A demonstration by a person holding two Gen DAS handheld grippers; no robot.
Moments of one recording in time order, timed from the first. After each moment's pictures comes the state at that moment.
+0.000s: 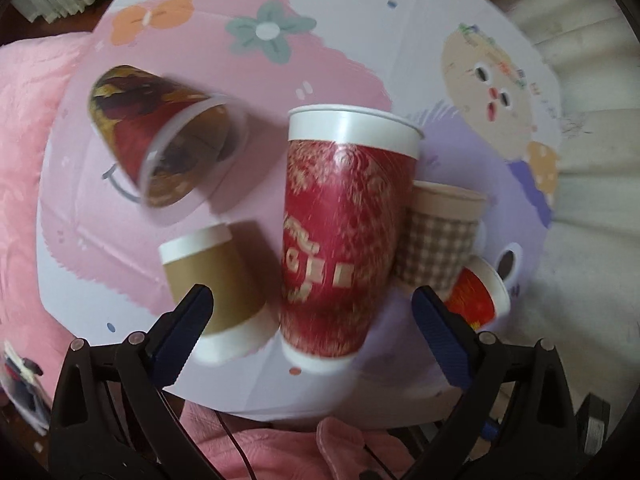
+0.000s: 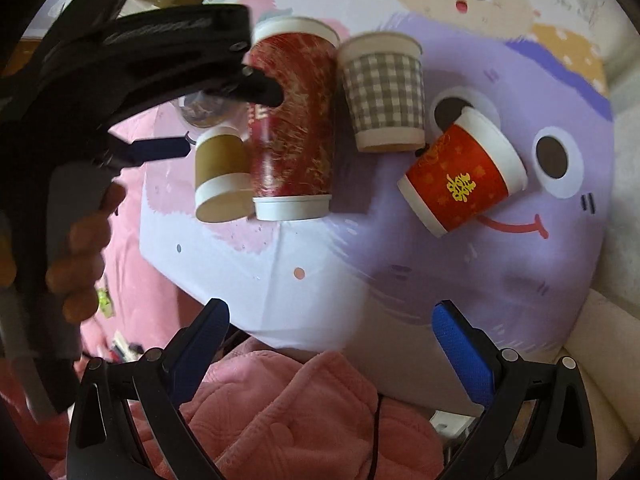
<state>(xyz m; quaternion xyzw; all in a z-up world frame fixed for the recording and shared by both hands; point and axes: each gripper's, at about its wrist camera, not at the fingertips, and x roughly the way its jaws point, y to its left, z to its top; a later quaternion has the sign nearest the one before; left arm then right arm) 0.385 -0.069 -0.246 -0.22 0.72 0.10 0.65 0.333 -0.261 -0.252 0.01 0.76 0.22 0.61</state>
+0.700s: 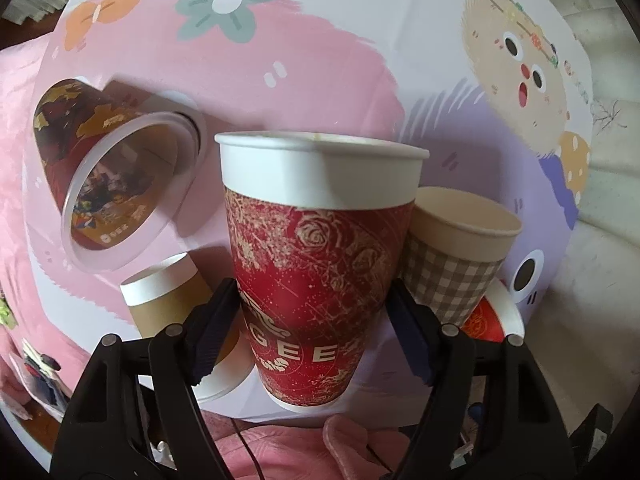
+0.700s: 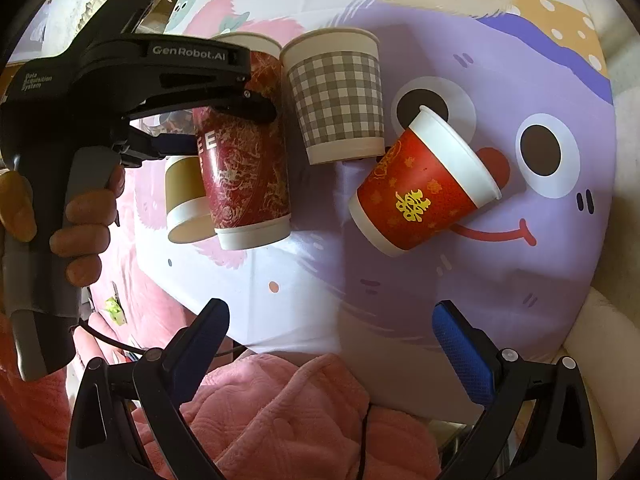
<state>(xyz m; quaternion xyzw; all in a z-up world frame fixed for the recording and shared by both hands) 0.435 -0.093 -0.295 -0.20 0.77 0.10 0.60 0.354 -0.283 -0.268 0.03 0.78 0.20 0.60</state>
